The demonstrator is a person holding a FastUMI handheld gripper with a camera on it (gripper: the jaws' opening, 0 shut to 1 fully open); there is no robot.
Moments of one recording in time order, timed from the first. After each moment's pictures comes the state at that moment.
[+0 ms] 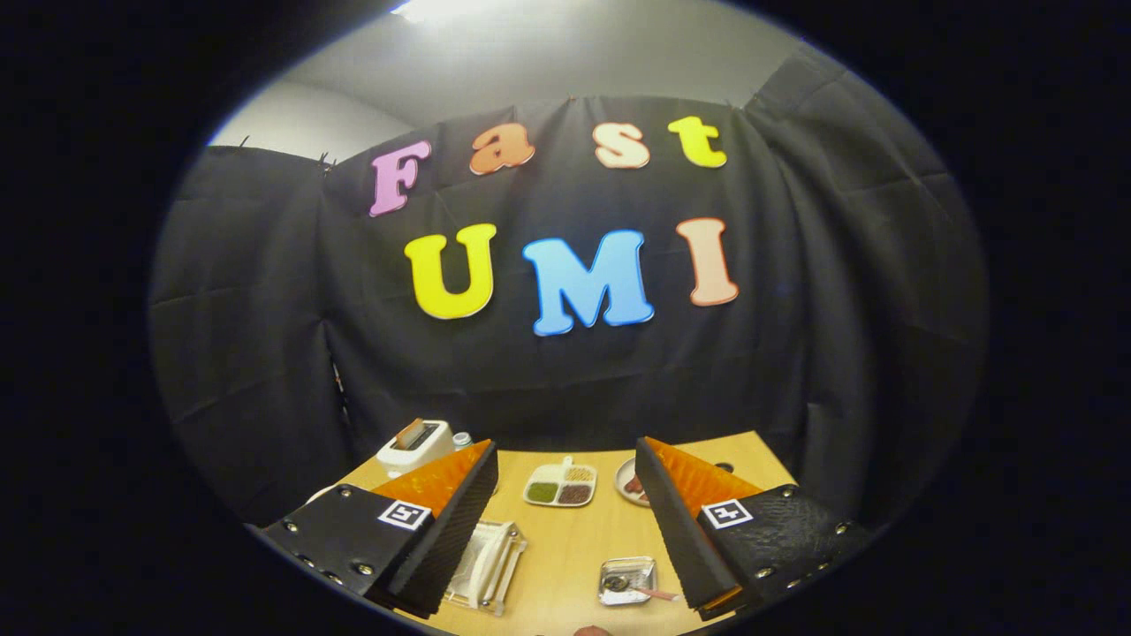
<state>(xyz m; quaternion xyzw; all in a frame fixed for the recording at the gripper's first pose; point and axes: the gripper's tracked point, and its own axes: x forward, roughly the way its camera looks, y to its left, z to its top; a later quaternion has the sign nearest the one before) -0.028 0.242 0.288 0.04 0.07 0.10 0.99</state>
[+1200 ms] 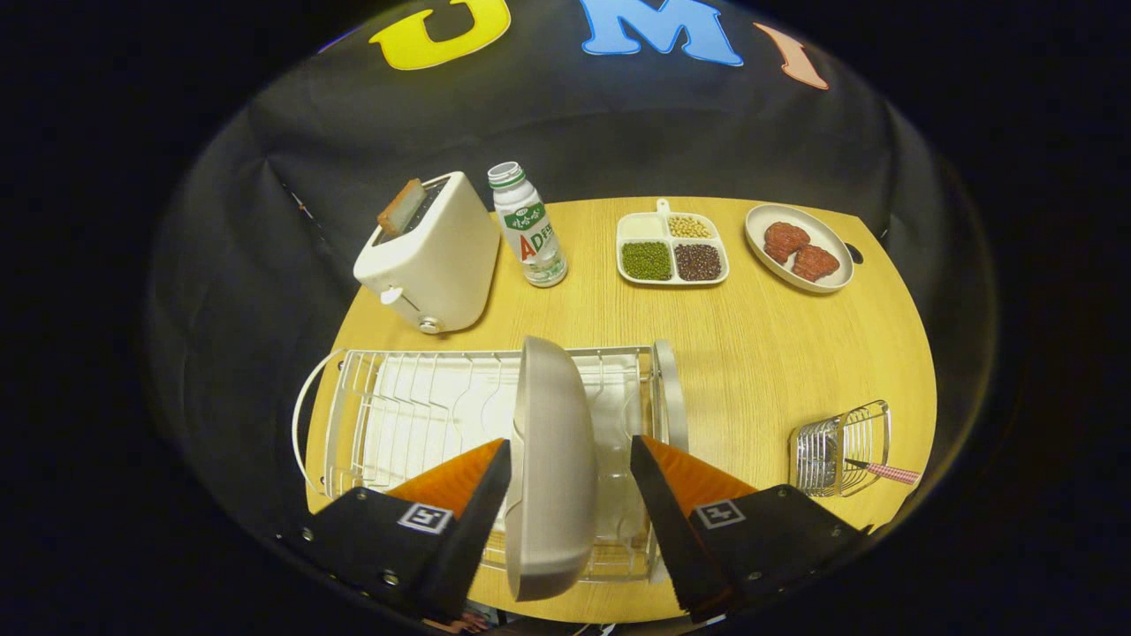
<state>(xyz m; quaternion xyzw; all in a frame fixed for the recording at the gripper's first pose) 0.032 0.436 0.044 0.03 0.47 0.07 0.88</state>
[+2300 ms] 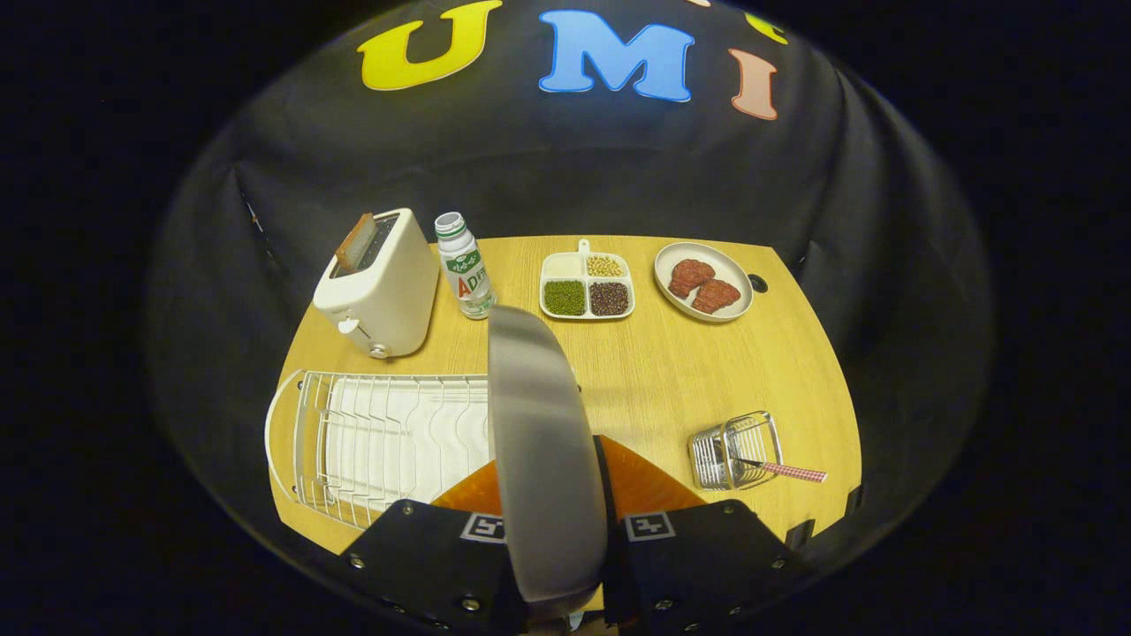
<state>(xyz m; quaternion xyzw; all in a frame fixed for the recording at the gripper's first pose) 0.008 0.375 0.132 -0.01 0.42 -0.02 0.91</state>
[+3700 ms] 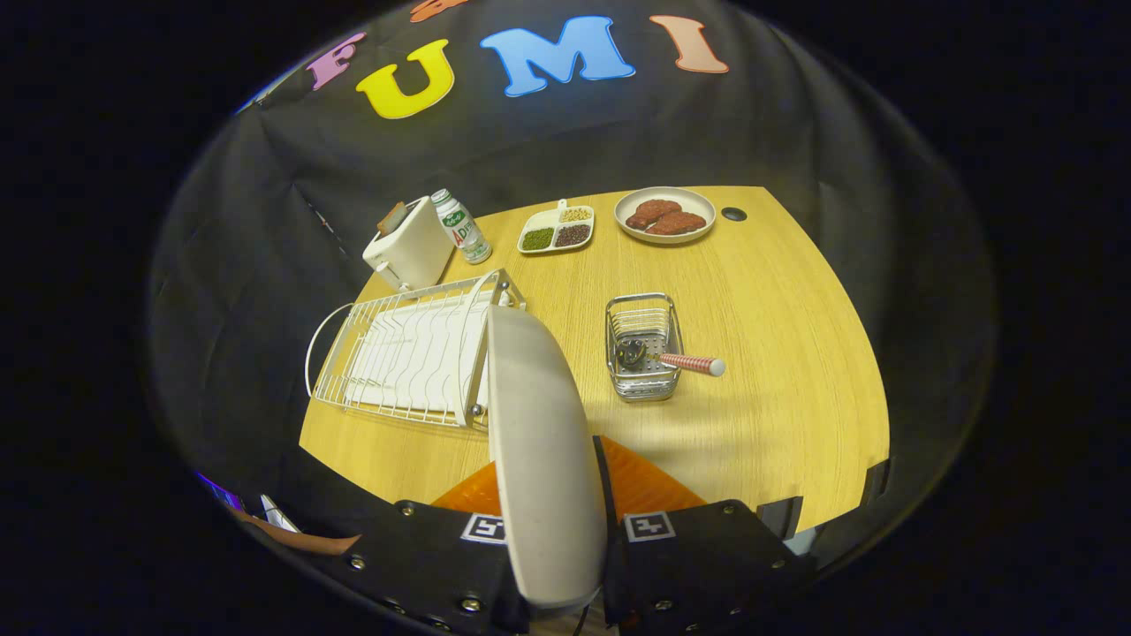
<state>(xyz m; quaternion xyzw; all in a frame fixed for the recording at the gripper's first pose) -0.144 0.215 0.069 0.06 0.42 0.11 0.90</state>
